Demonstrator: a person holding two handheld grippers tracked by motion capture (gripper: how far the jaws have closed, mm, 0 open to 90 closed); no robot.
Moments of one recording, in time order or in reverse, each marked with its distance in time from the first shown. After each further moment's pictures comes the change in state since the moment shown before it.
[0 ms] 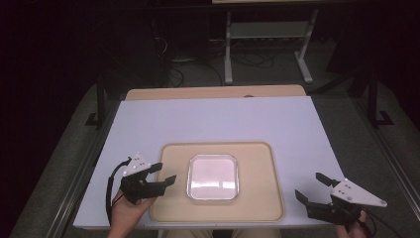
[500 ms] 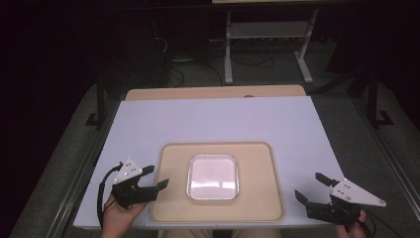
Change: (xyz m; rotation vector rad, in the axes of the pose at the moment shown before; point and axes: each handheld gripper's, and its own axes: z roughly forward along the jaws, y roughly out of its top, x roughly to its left) left arm 0.007 -0.015 -0.014 -0.020 0.025 0.023; right arm 0.000 0.000 0.001 0.007 0.000 -0.004
